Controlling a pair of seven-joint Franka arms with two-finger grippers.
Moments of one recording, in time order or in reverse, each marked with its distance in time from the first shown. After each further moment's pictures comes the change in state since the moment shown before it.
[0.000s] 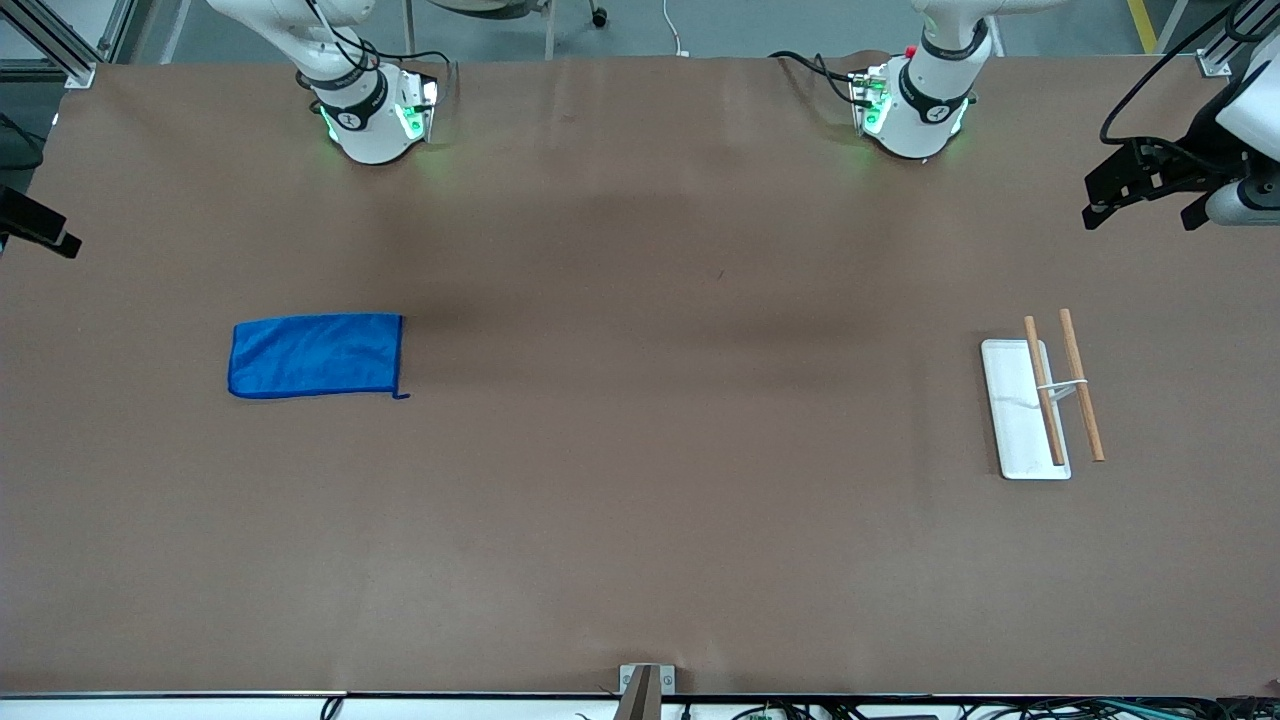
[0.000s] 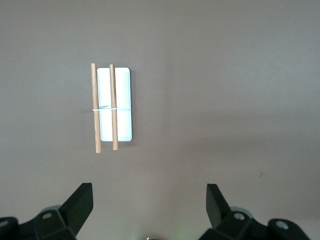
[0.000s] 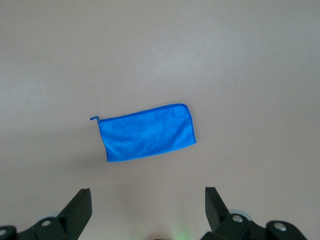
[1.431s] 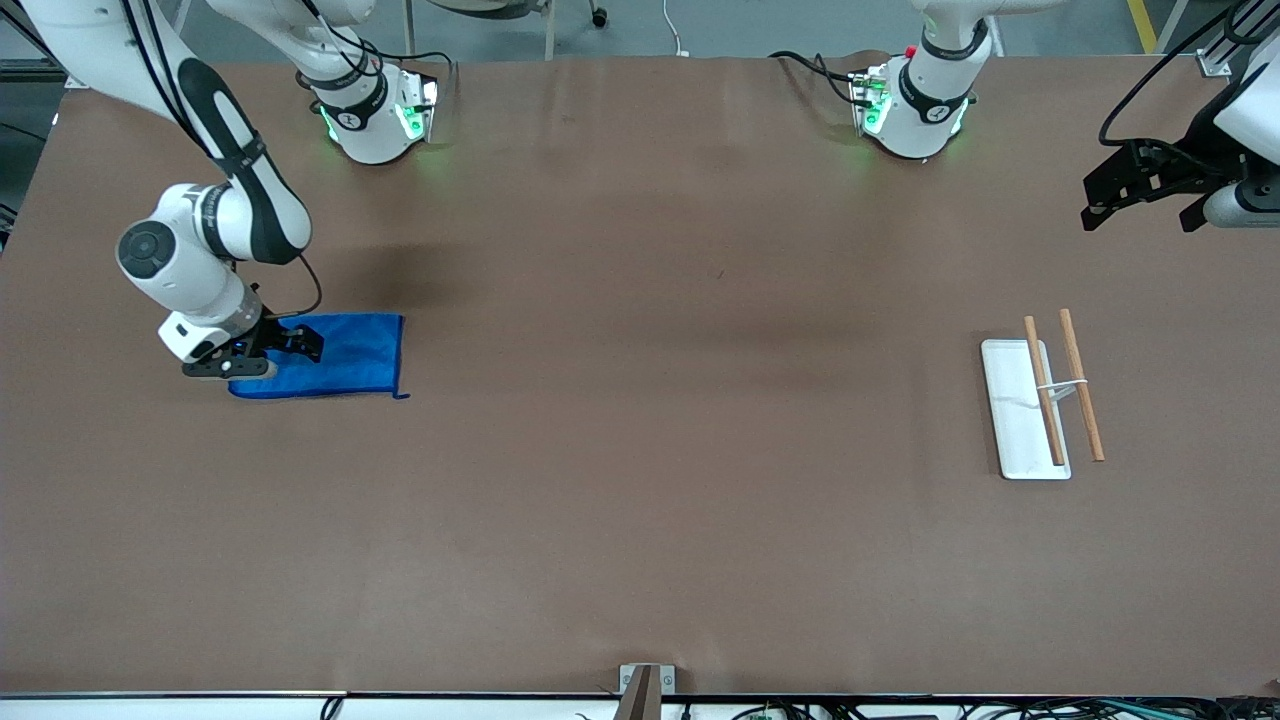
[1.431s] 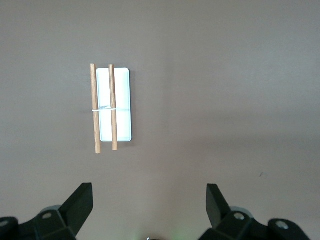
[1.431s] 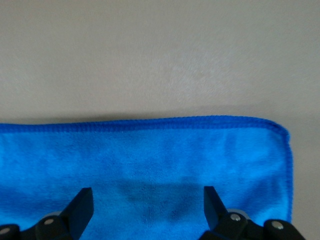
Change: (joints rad) left arm -0.001 0.004 -0.001 0.002 0.000 0.000 0.002; right arm 0.014 0.287 -0.003 -0.934 -0.046 1.311 -0.105
